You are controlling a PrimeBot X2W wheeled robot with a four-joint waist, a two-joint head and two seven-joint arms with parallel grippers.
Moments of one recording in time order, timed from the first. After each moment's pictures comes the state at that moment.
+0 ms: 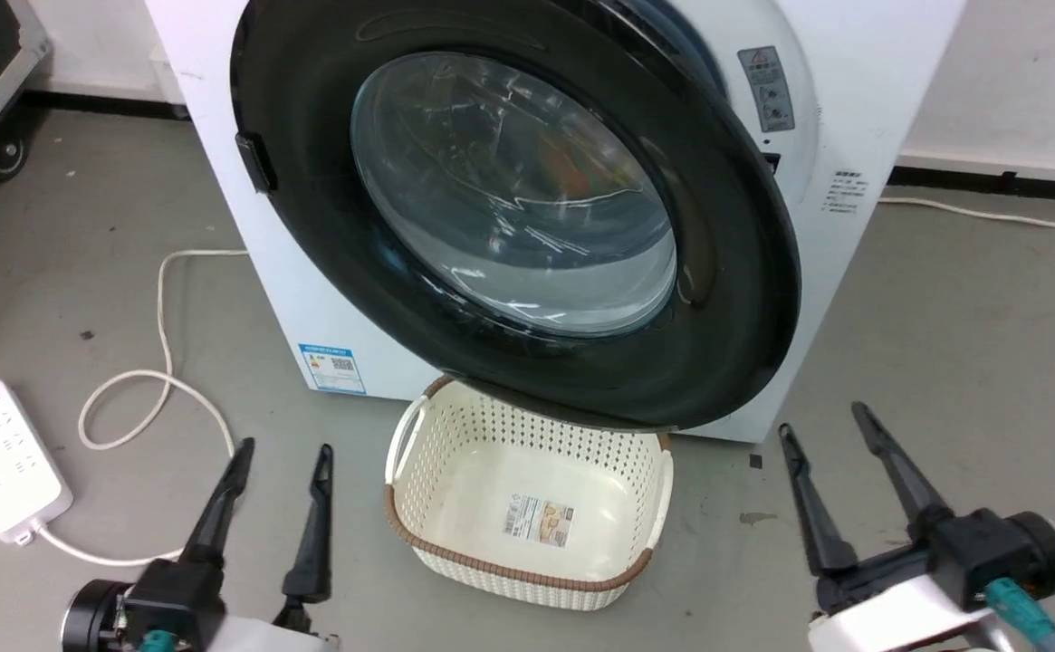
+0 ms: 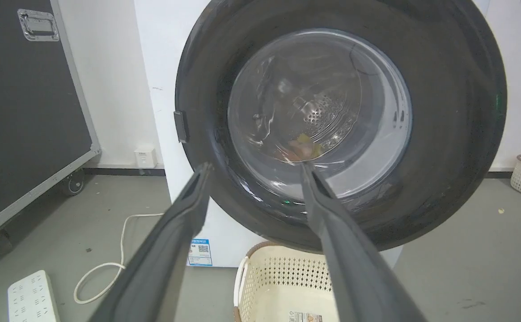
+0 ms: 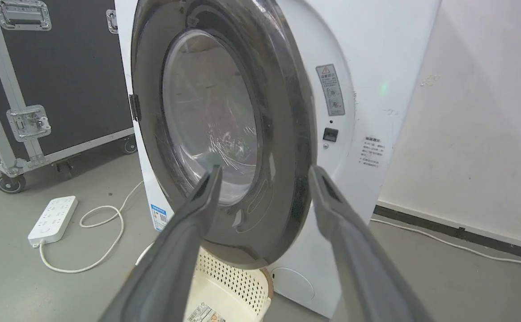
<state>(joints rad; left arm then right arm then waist) 0.05 0.30 -0.21 -0.08 -0.30 0.09 -0.26 -0.02 -0.05 0.05 0.02 0.00 0.13 -0.25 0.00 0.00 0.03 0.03</state>
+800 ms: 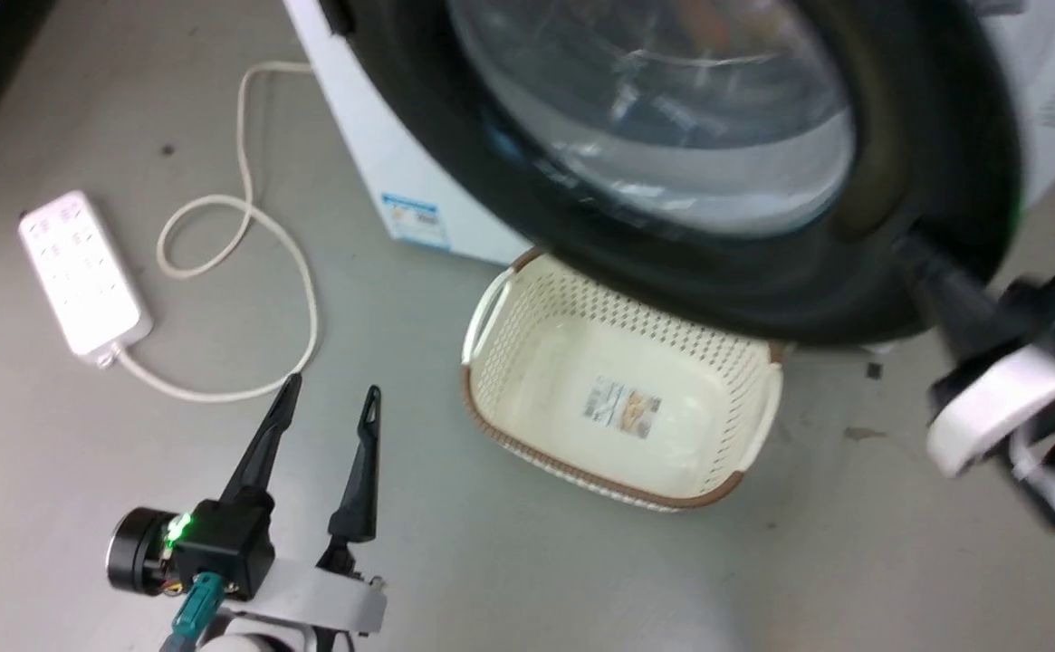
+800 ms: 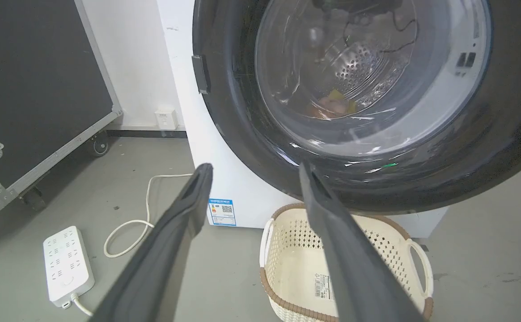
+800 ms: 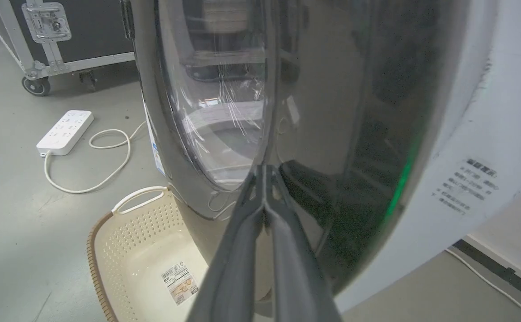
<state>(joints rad) -0.07 0.21 -0.21 -0.04 -0.19 0.03 -0.26 -0.45 -0.42 0.20 0.22 0.19 0.13 -0.08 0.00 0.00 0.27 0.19</state>
